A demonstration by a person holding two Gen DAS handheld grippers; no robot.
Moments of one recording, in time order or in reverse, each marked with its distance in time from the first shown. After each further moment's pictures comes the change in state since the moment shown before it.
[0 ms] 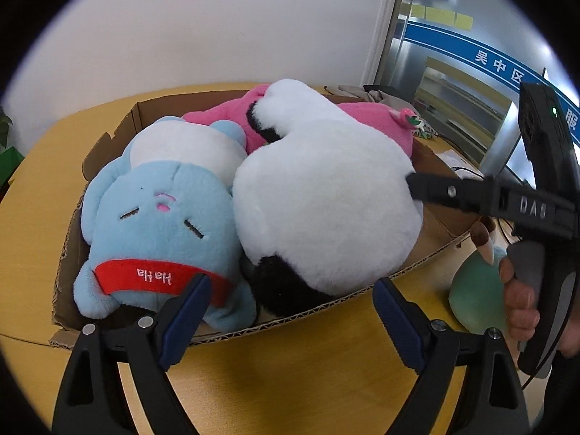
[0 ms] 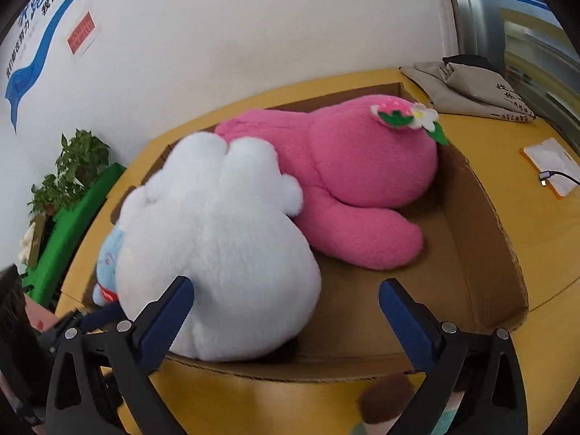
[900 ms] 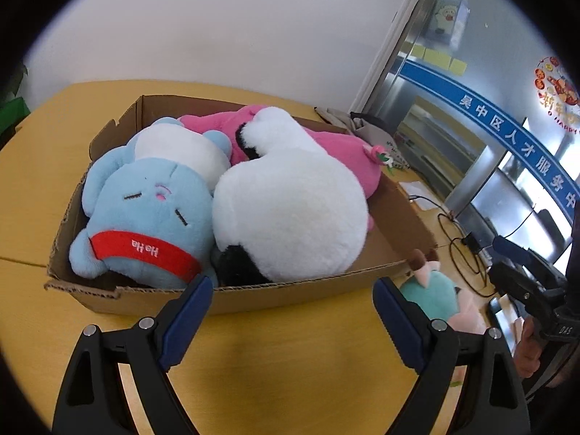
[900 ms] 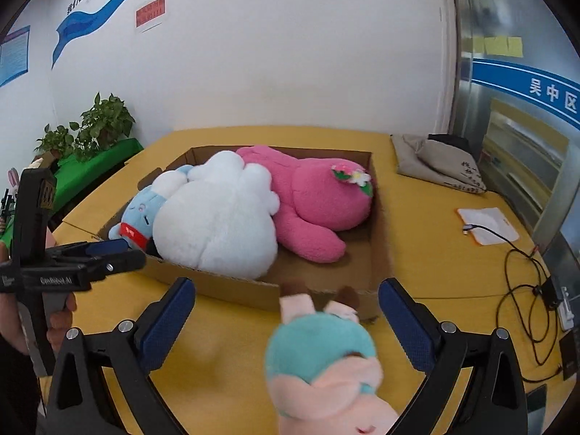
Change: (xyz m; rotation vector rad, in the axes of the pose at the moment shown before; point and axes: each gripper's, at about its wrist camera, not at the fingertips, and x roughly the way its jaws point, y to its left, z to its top) left arm -0.069 -0.022 -0.036 -0.175 -0.068 -0.161; right arm -0.165 -0.011 -0.082 -0.275 -0.167 -0.115
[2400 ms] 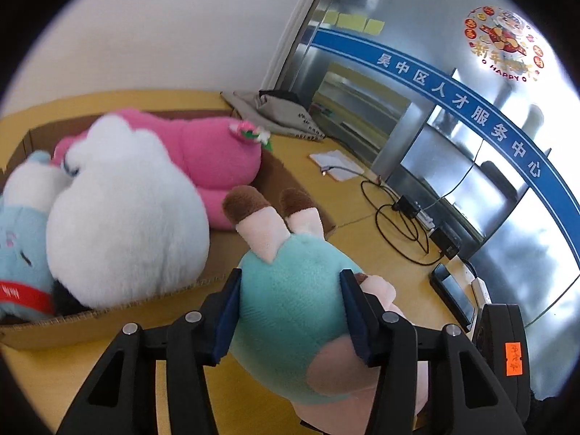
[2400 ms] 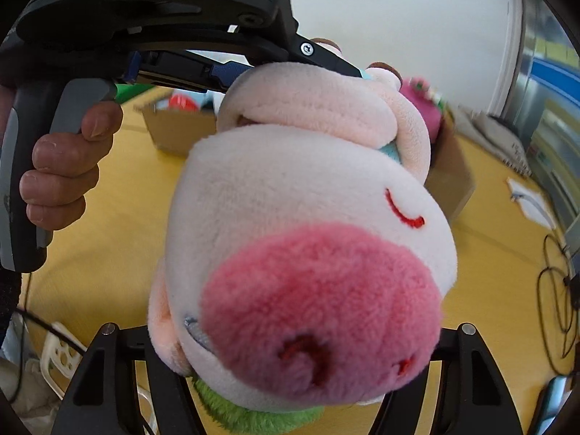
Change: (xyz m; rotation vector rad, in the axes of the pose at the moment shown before) left arm 0.033 -0.111 0.021 0.226 0.056 -0.214; right arm -0.007 0.029 -0.078 -0.209 0.131 0.138
